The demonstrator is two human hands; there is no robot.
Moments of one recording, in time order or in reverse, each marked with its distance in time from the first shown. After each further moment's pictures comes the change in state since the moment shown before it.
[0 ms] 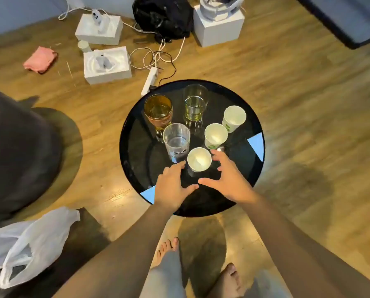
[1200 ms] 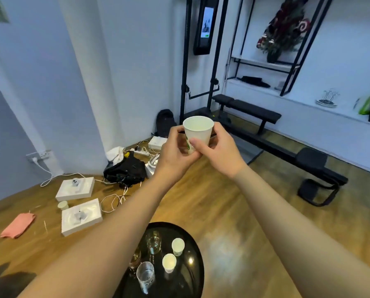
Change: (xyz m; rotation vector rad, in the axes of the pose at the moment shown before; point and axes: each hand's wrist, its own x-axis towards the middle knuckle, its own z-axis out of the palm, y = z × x) left_hand -0.087 0.476 -0.447 -0.657 0.269 0.866; right_hand -0.200 -0.474 -0.424 0.100 0.752 -0.551
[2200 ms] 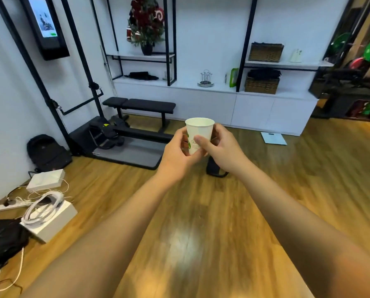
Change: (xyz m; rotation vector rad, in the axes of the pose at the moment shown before) left_hand 0.059 0.099 0.514 -0.221 -0.543 0.066; right_hand -0.069 0.210 -0.458 -0.191 0.403 0.338
